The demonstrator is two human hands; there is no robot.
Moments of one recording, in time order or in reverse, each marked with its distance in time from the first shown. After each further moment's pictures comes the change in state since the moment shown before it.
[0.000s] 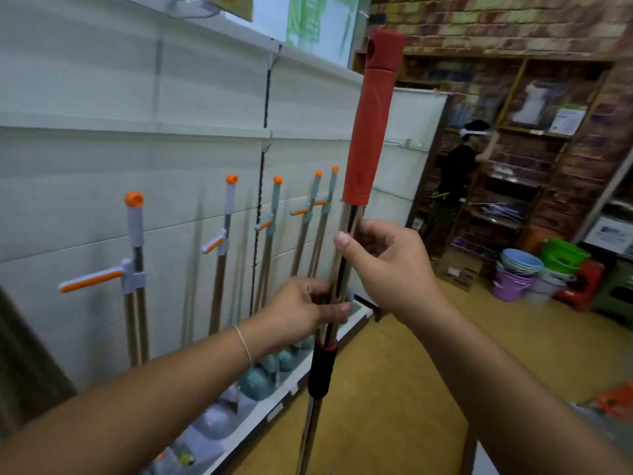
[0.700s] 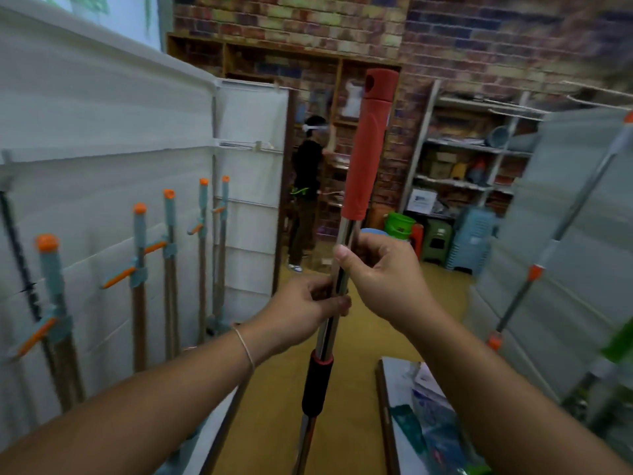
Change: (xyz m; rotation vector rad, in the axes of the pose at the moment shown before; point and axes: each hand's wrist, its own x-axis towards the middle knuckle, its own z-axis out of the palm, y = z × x) left_hand 0.330 -0.023 0.094 0.024 -0.484 0.194; right_hand 0.172 0.166 -0.118 -0.325 0.366 0.194
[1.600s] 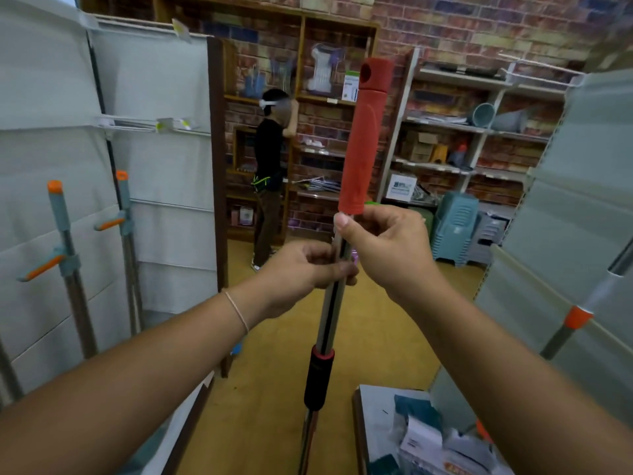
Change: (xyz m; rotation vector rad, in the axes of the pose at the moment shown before) left_hand 0.378 -0.077 0.048 -0.154 -0.174 -0.078; right_hand 0.286 0.246 -0.075 0.044 0.177 0.071
